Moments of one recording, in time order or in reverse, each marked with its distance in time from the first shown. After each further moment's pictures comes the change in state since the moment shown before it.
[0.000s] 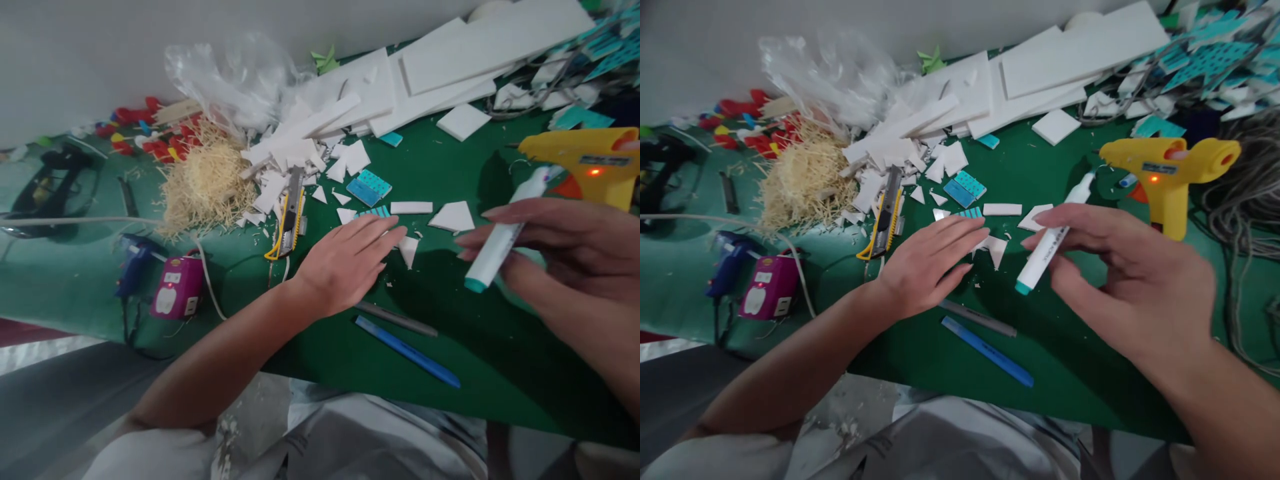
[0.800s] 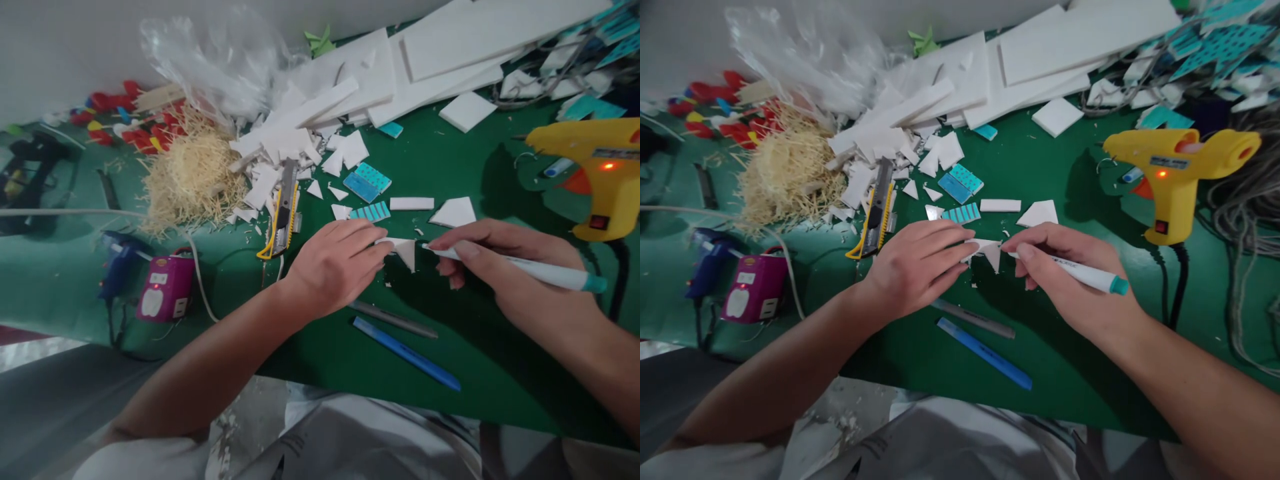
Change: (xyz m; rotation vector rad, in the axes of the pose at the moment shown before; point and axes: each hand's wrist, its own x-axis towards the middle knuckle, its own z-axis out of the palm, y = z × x) left_hand -0.002 -0.002 -0.001 0.042 0.105 0.081; right_hand 0.012 0.020 0.026 0.272 -0.185 0.142
